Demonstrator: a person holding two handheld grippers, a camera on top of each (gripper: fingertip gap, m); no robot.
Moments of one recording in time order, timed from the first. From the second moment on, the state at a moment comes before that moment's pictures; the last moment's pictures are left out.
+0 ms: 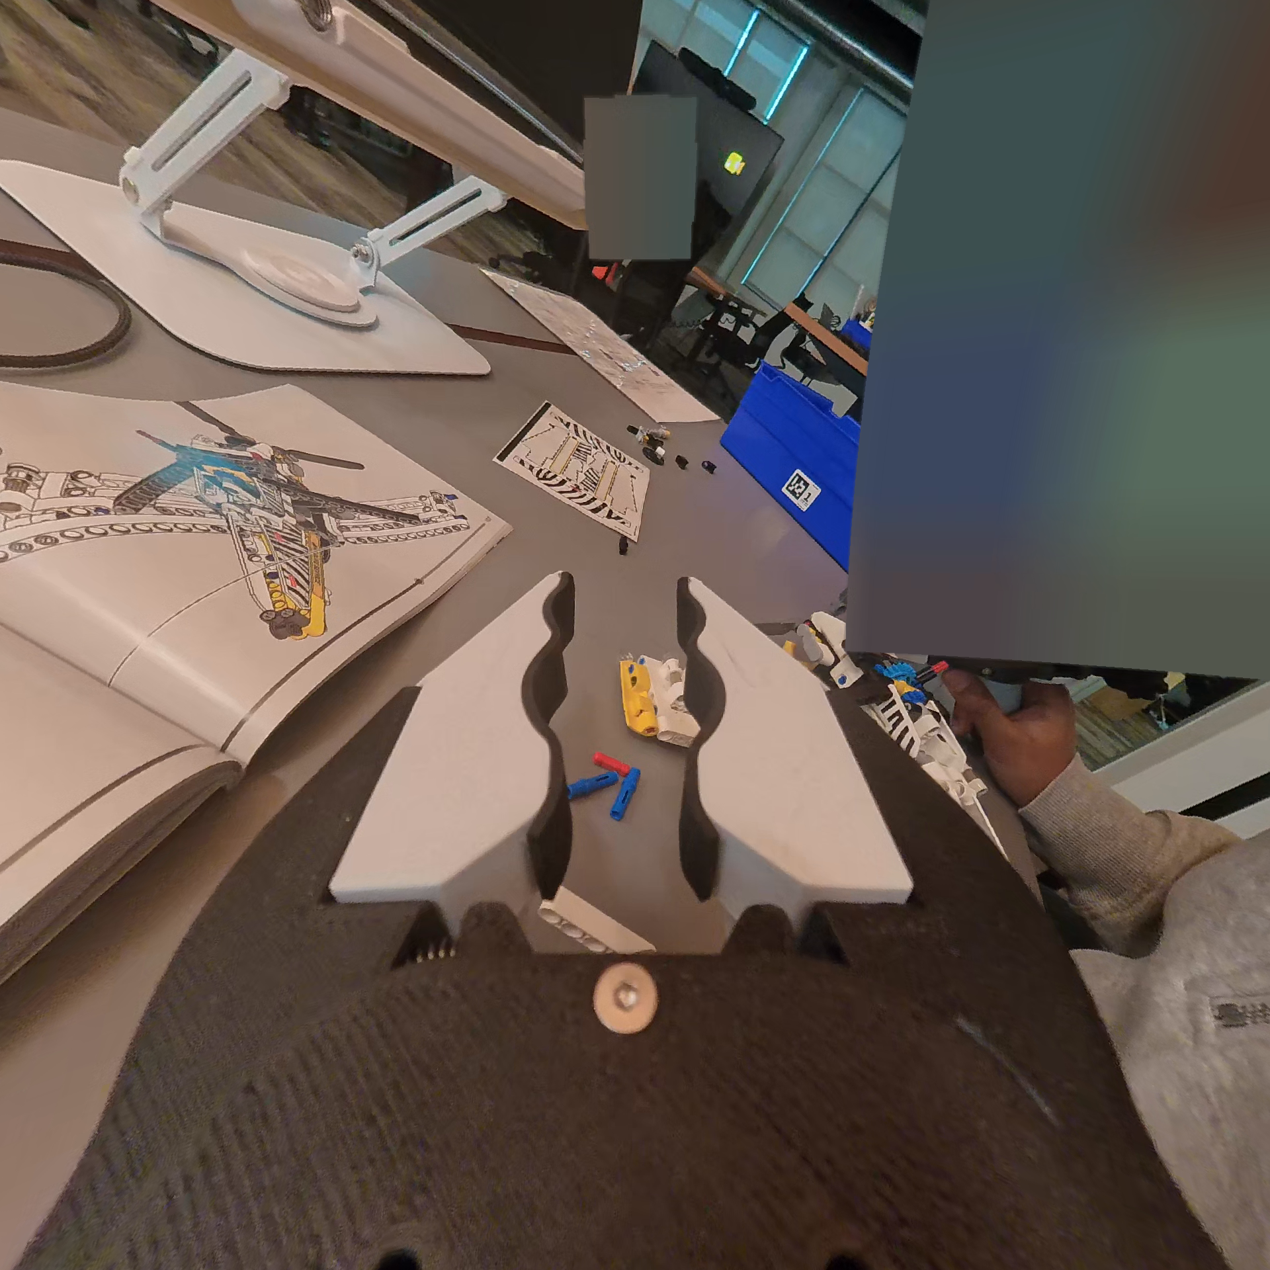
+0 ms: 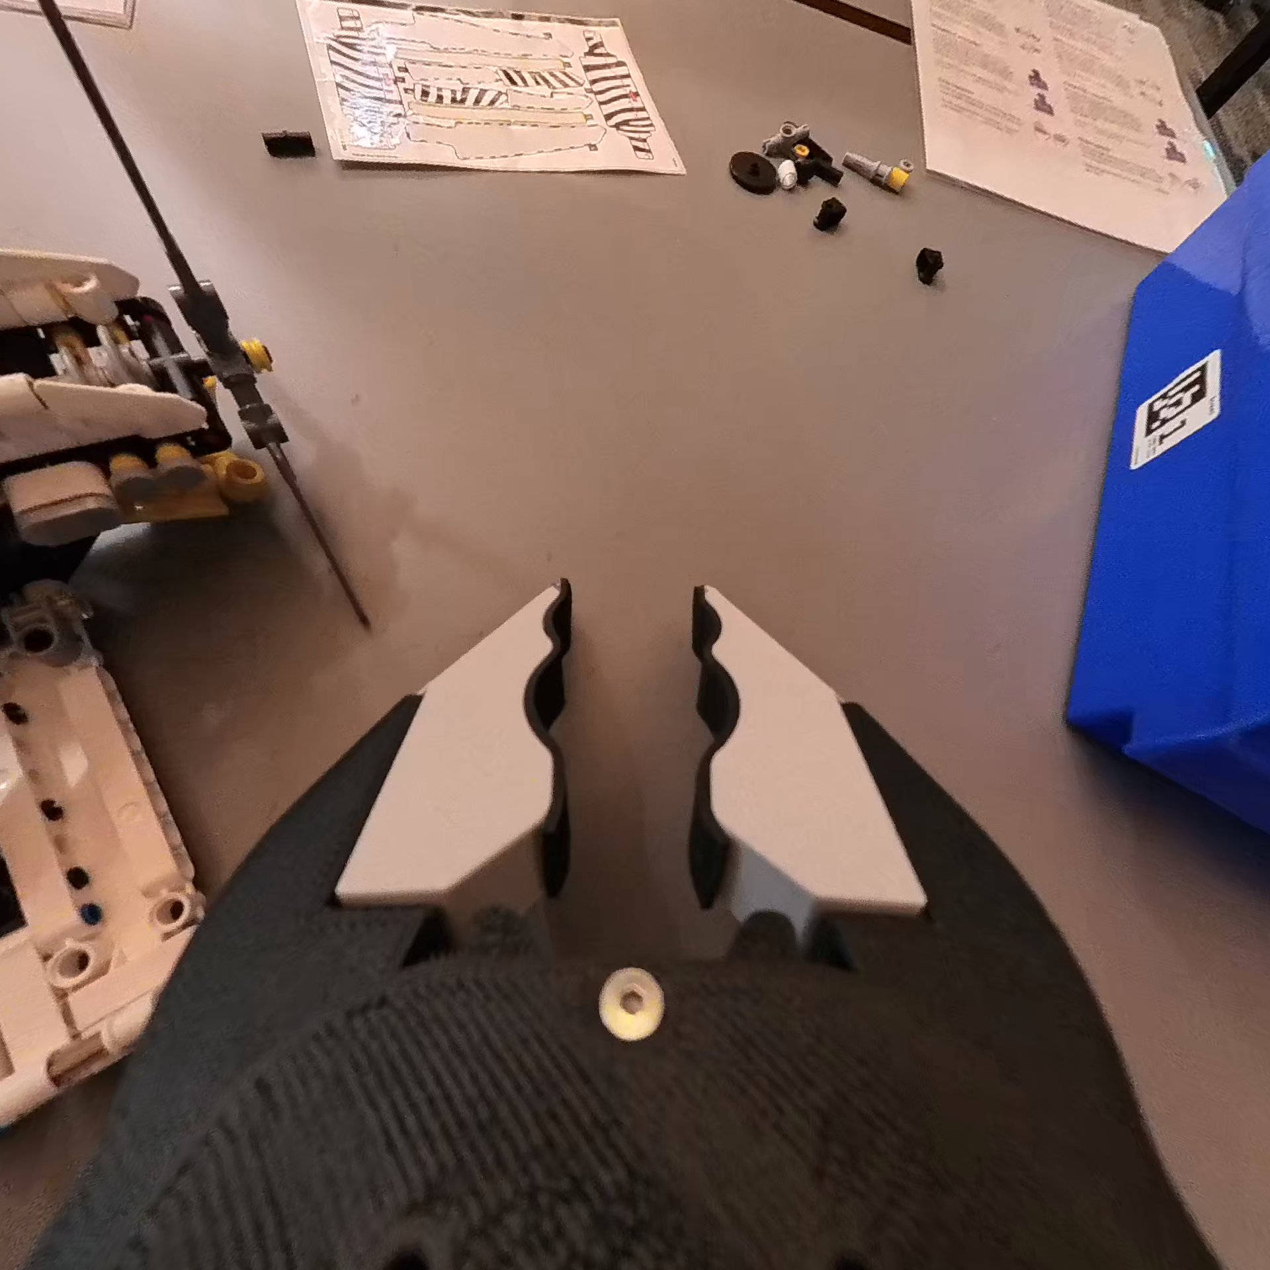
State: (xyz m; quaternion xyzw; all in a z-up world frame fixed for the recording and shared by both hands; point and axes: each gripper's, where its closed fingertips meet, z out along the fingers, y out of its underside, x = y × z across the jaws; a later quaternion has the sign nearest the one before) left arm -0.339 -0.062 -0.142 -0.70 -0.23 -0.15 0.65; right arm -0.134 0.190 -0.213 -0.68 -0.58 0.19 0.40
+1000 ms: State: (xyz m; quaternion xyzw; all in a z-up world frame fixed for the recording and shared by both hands) left arm -0.319 -0.051 -0.140 -0.73 -0.18 -0.10 0.65; right arm -0.115 0.185 -0.141 -0.60 -0.48 0.37 0.52
